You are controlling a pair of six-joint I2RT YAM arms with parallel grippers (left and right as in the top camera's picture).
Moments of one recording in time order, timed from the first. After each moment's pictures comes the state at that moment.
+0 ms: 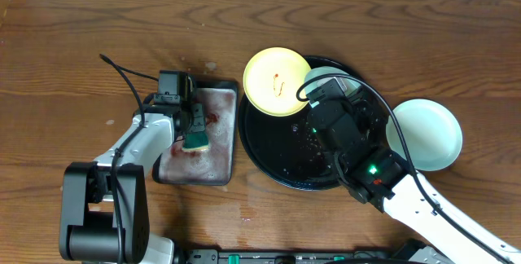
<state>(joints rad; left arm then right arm) -0.07 1.66 0.85 -0.37 -0.02 -0.20 0.74 1.24 0.87 -0.33 0.96 -0.36</state>
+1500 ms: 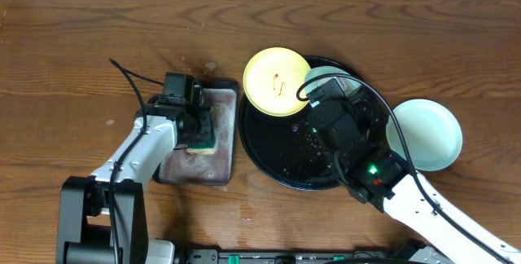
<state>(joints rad) -0.12 1.59 0.86 -0.56 0.09 -0.20 0.74 1.24 0.87 -0.33 0.96 -0.36</state>
